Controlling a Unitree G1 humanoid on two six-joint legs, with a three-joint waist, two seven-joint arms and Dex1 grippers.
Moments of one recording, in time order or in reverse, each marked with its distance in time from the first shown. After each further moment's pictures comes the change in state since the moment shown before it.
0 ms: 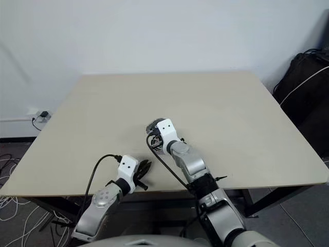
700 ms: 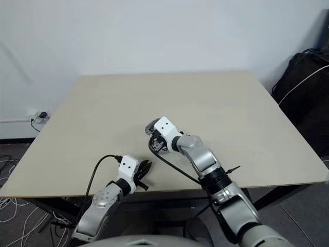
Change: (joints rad) left arm -0.007 -0.013 -0.004 0.009 -0.001 -0.007 -0.006; right arm -0.046 -0.259 0.163 -0.248 -0.078 0.099 0.439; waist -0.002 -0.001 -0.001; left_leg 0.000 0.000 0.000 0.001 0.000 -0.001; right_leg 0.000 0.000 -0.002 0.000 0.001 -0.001
